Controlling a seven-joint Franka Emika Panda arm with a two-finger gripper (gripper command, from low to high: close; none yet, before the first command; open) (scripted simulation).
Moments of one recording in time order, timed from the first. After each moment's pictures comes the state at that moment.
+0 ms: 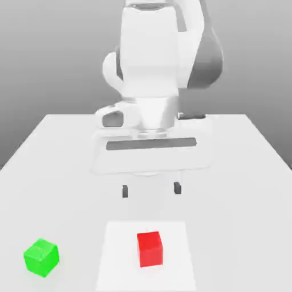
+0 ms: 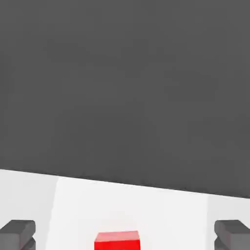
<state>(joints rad) 0.05 -0.05 -0.03 -2.62 0.02 2.69 0.65</state>
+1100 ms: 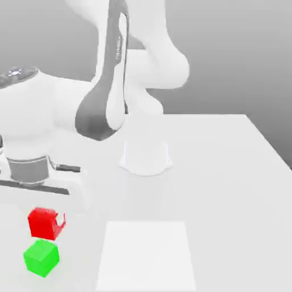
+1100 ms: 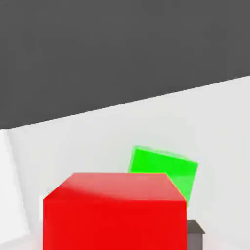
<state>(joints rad) -0.26 0.21 -0.21 -2.45 0.10 2.66 0.49</state>
